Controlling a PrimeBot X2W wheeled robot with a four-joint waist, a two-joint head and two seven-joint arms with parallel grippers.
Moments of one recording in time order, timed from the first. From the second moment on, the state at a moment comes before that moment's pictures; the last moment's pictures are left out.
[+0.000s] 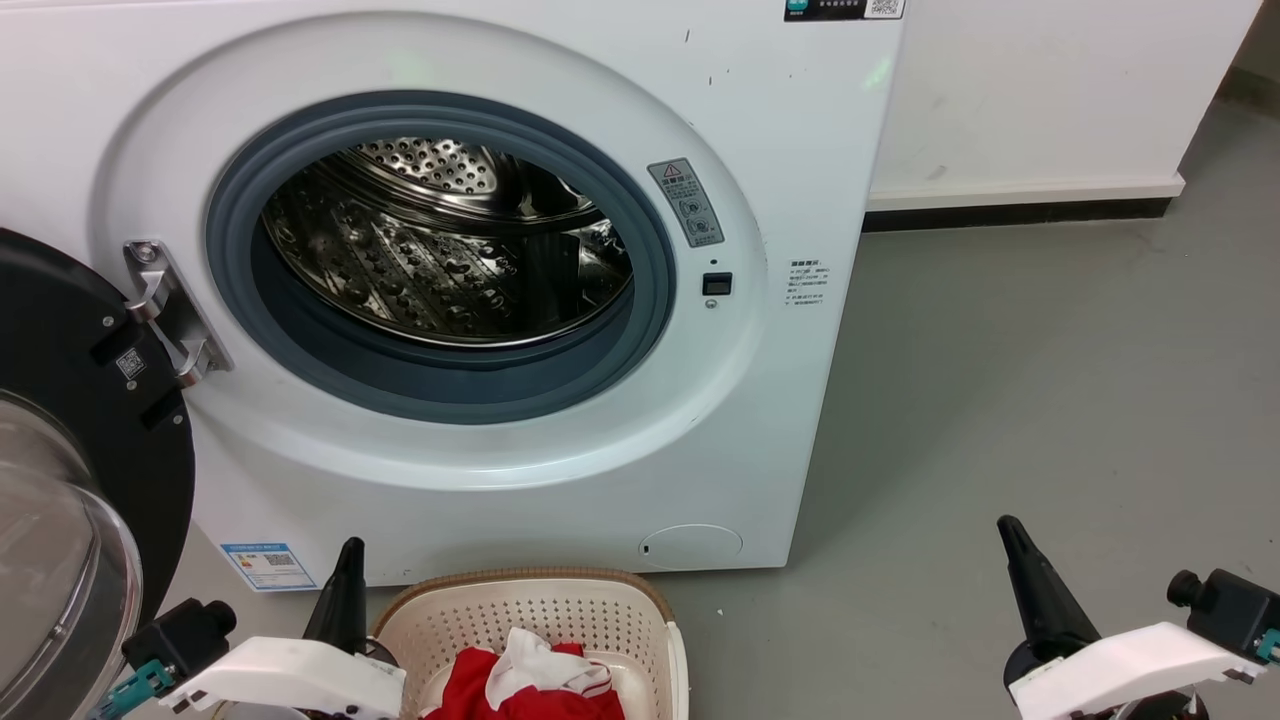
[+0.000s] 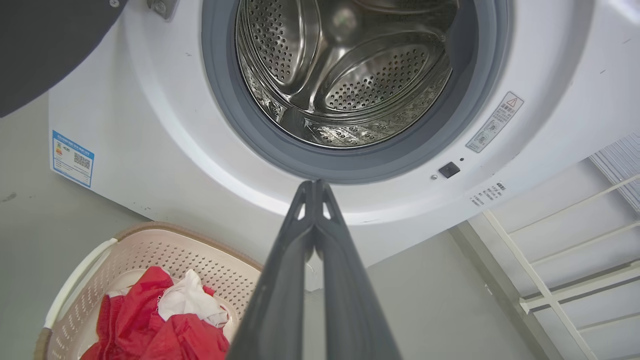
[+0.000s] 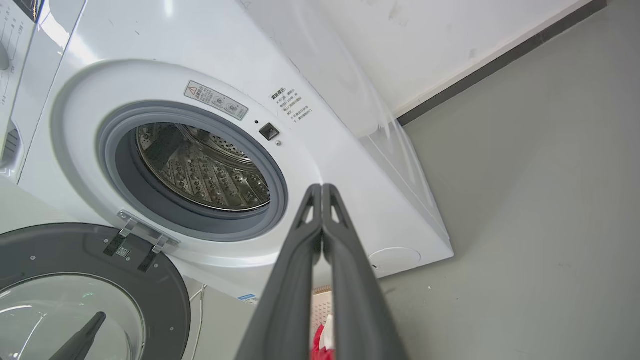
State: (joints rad) left arm 0.01 0.08 0.05 0.17 -0.76 -0.06 -0.02; right arm 0.06 -0.08 0.02 0.08 0.75 0.13 0.02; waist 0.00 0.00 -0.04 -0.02
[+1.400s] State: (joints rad) left arm -0.05 0.06 0.09 0.21 -1.24 -0.10 0.06; right arm -0.03 -0.08 -0.02 0.17 1.26 0.13 0.05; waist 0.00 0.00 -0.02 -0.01
